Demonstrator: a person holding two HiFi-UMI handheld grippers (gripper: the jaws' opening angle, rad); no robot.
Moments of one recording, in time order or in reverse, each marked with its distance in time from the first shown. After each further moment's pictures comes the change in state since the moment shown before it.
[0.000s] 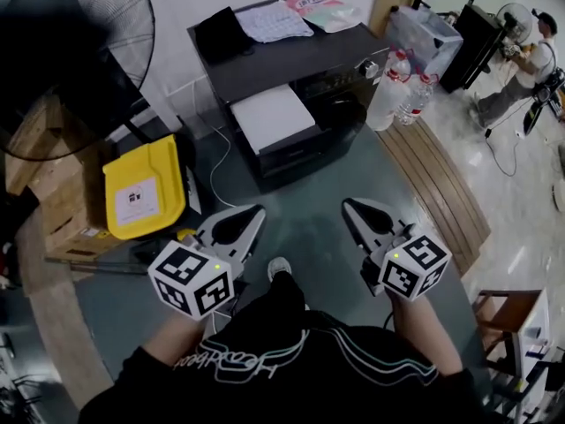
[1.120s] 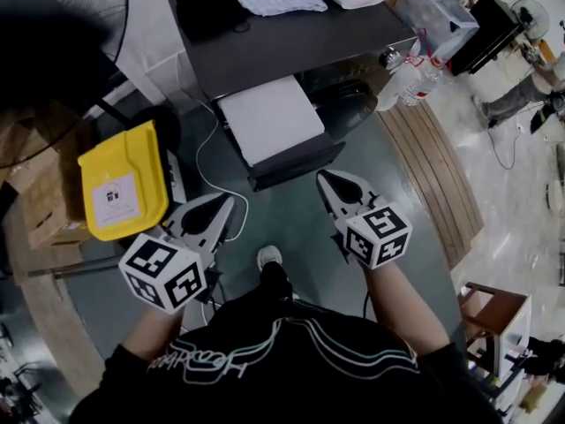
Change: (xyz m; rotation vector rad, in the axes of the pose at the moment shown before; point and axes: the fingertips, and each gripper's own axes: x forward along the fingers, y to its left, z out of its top) left arm 0.067 0.143 -0.007 -0.100 0.086 0.093; right arm 0.171 -0.111 -0.044 -0.043 0.138 -0.063
